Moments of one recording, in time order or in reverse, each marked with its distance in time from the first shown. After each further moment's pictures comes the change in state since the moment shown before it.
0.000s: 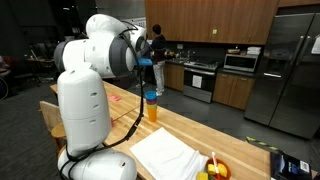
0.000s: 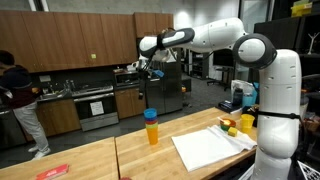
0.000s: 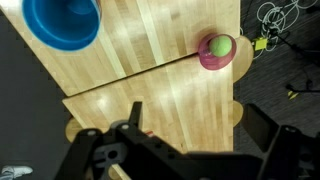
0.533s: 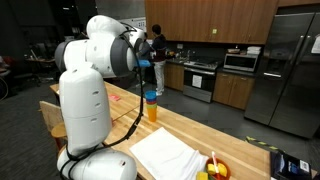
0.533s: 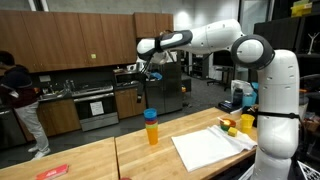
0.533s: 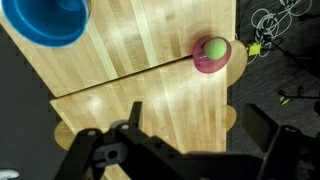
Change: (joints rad) arm 0.016 0.024 0.016 0.001 -0.004 -0.001 -0.009
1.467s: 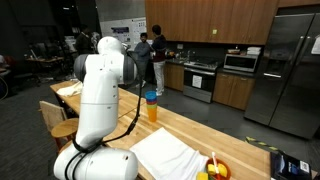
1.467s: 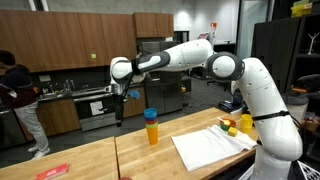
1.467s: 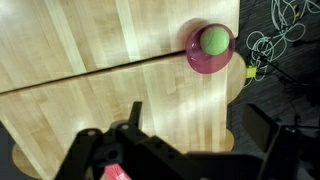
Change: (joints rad) arm 0.171 0.332 0.081 0.258 -0.198 0.004 0.189
